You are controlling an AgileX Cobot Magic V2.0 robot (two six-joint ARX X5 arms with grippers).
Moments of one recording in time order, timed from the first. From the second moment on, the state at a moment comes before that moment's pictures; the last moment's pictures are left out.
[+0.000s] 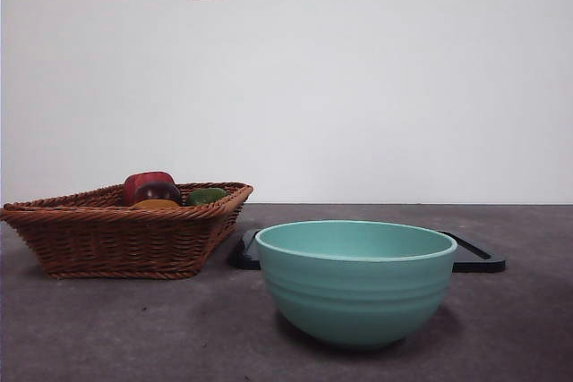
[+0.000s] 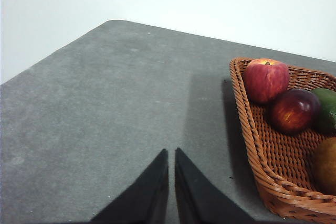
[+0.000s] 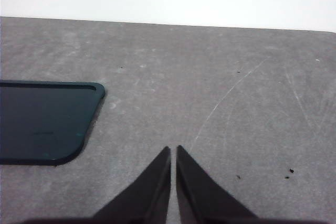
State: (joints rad) left arm -0.02 0.00 0.03 -0.18 -0.13 -0.17; right arm -0.03 0.01 0.02 -0.16 -0.02 0.01
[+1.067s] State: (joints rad) left arm -0.02 0.01 0.21 -0.14 -0.13 -0.22; right arm -0.03 0.05 0.25 -0.09 -0.09 0.38
